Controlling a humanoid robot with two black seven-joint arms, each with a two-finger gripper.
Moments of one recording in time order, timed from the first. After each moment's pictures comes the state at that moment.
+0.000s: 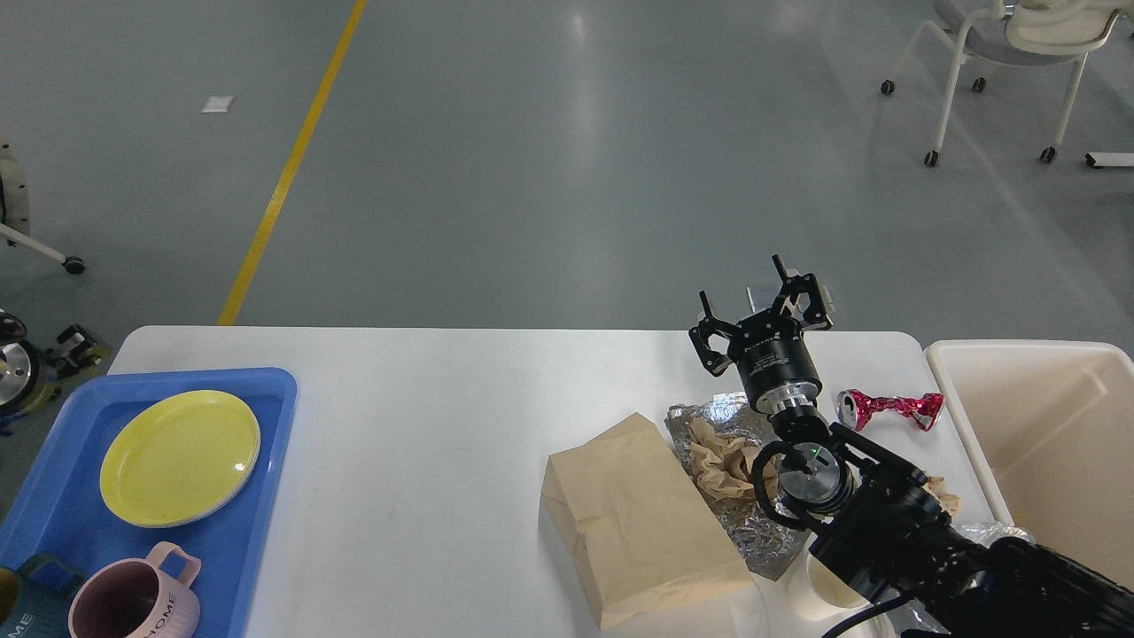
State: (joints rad) left arm -1.56 0.89 0.82 -1.10 0.07 -0.12 0.51; right arm 0.67 0.04 0.62 0.37 0.20 0.50 0.55
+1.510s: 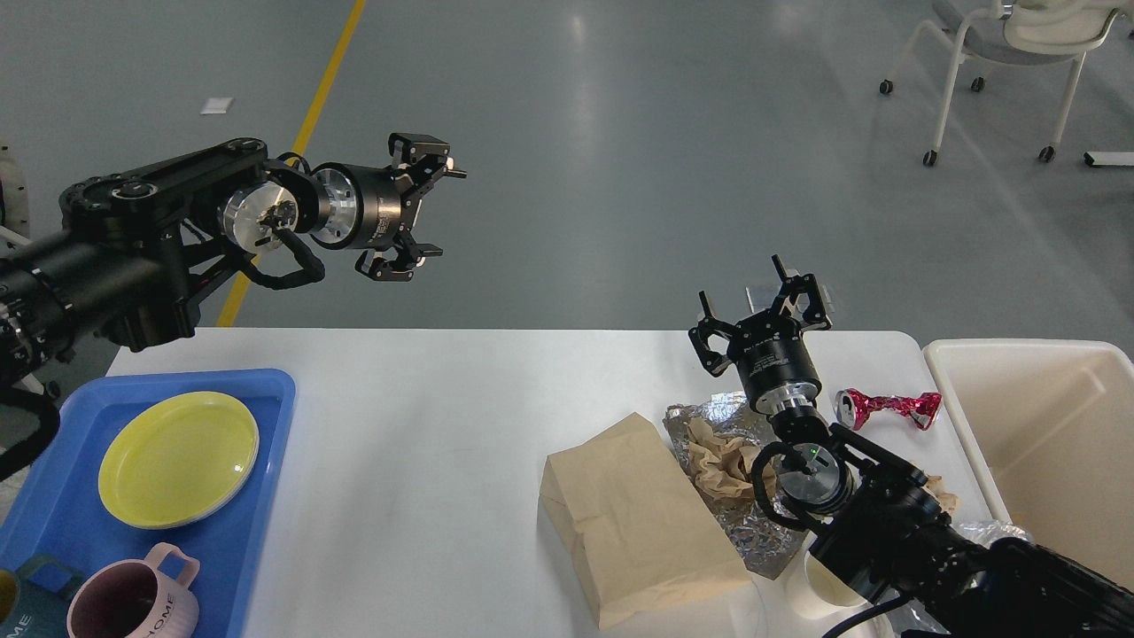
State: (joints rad) left arm -1.33 0.37 -0.02 -0.72 -0.15 -0.23 0.38; right arm 0.67 0.04 0.62 0.37 0.20 0.50 0.55
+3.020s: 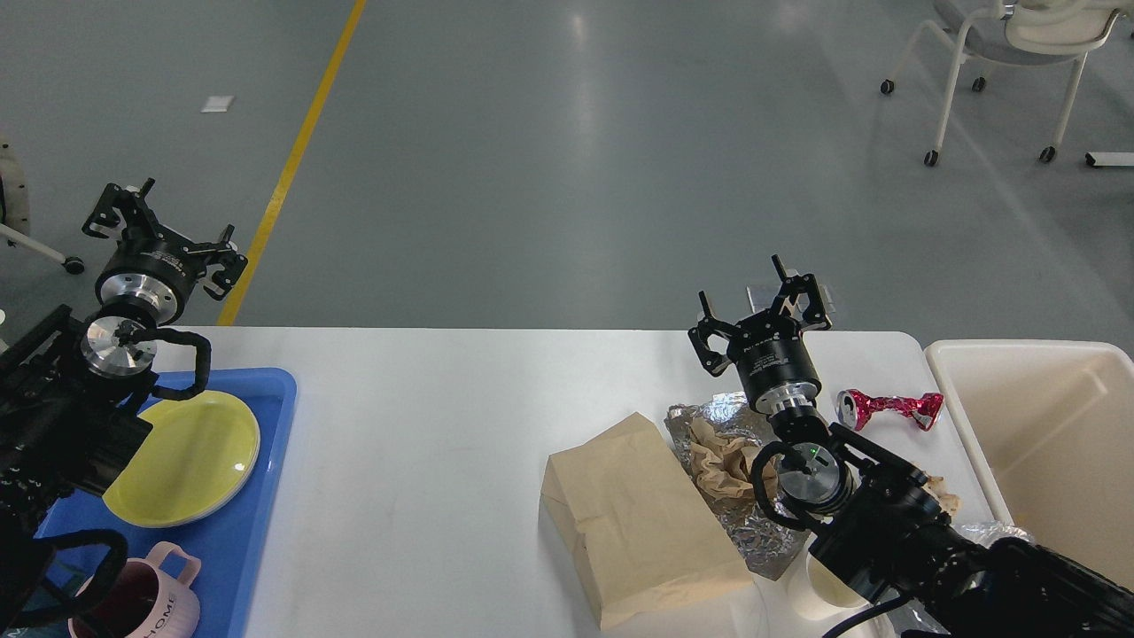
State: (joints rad) left arm -0.85 0.33 -1.01 -0.30 -0.13 -0.24 -0.11; right arm 0.67 0.04 0.62 0.37 0.20 0.50 0.55
